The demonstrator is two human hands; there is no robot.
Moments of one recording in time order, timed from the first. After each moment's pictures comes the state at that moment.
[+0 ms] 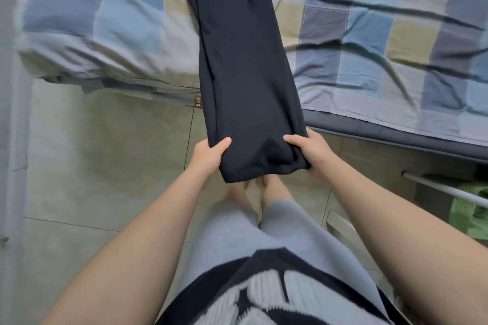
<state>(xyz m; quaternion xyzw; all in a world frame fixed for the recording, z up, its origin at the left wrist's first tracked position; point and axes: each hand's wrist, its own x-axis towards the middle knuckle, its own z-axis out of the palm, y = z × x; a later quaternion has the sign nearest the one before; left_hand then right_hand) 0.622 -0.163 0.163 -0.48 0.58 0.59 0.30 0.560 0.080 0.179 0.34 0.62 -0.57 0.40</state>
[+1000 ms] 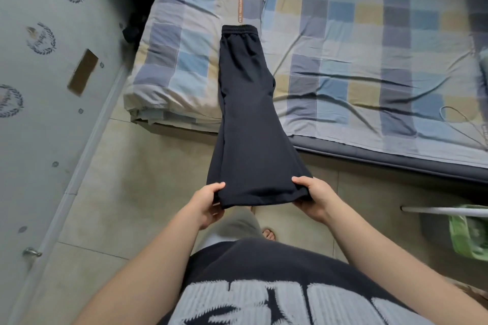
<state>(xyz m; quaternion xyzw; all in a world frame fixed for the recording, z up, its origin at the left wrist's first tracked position) 0.827 -0.158 0.339 -0.55 0.44 0.65 0.29 0.765 0.102 0.364 0.42 0.47 -0.70 0.33</state>
